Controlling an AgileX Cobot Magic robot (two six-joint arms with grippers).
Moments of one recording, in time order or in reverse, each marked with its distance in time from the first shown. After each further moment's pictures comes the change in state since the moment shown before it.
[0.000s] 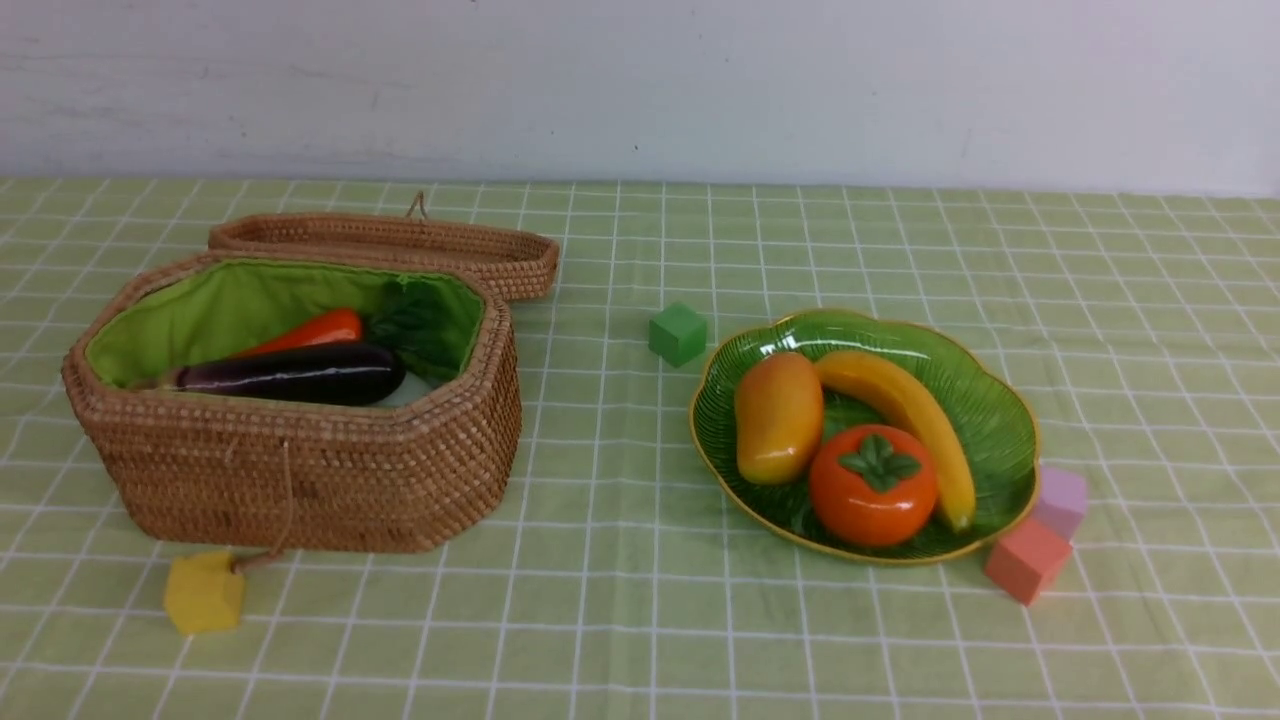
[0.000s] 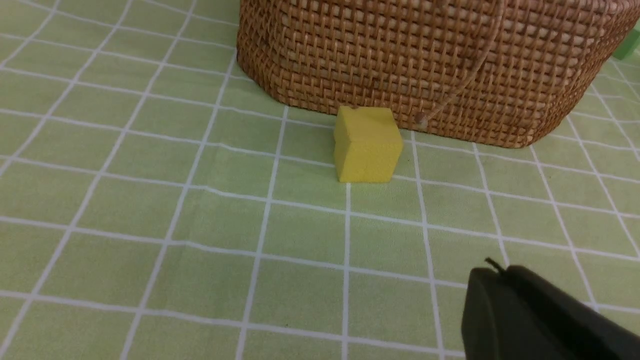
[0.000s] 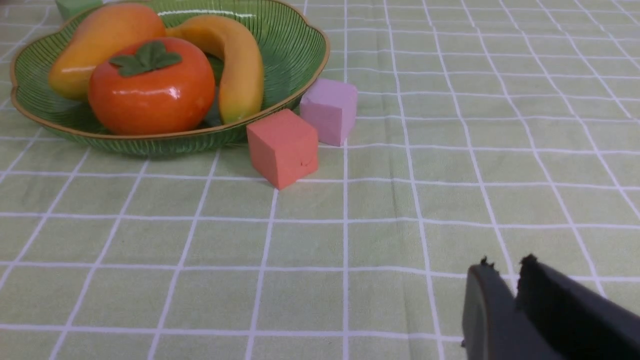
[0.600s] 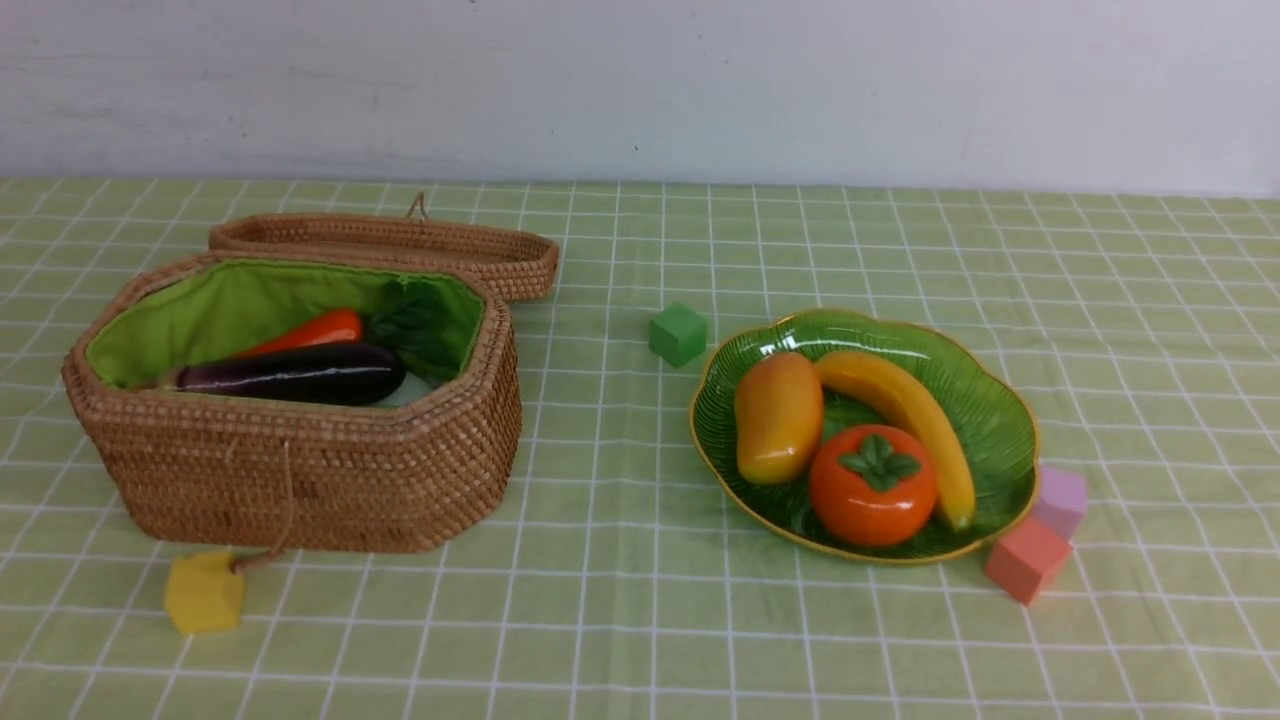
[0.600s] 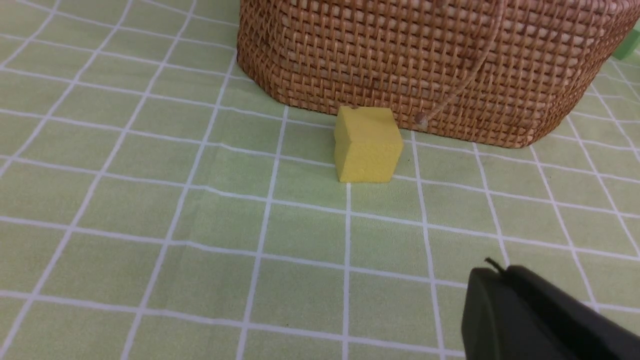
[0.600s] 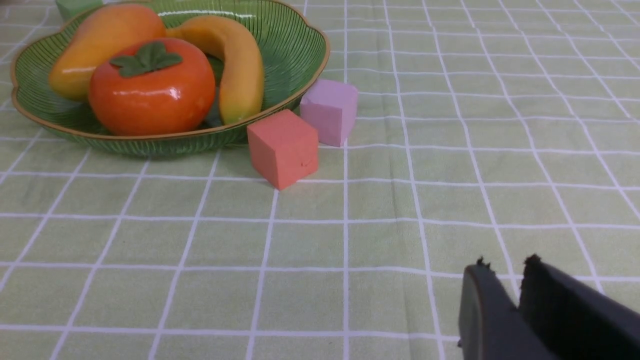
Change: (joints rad) right arm 0.000 0.000 0.000 0.000 0.000 0.000; left arm 0.000 0.000 0.000 0.002 0.000 0.000
